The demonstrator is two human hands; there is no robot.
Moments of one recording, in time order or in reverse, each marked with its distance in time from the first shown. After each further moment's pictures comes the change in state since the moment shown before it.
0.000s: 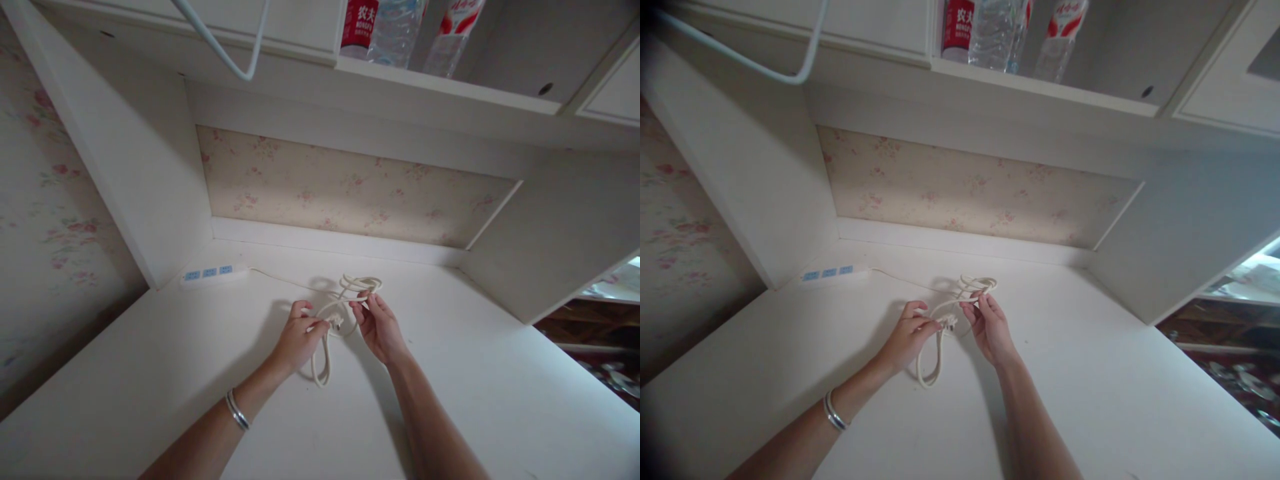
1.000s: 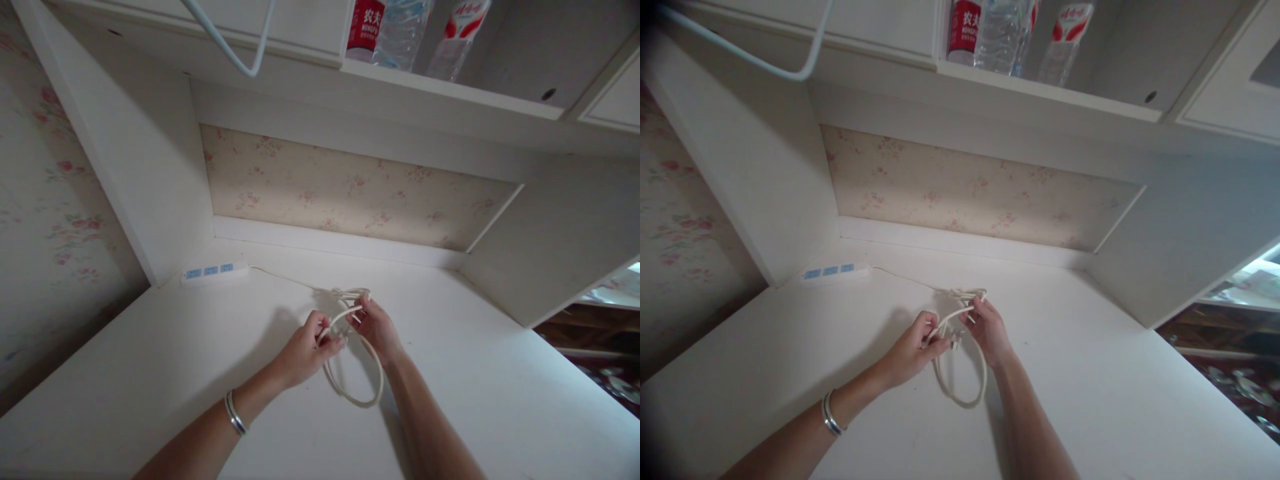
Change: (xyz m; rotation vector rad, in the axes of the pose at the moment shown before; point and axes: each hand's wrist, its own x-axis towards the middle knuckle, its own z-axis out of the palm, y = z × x) left_hand -0.020 0.018 0.001 -0.296 -0.245 -0.013; right_hand 0.002 0.005 -0.001 -0.060 0.008 0.103
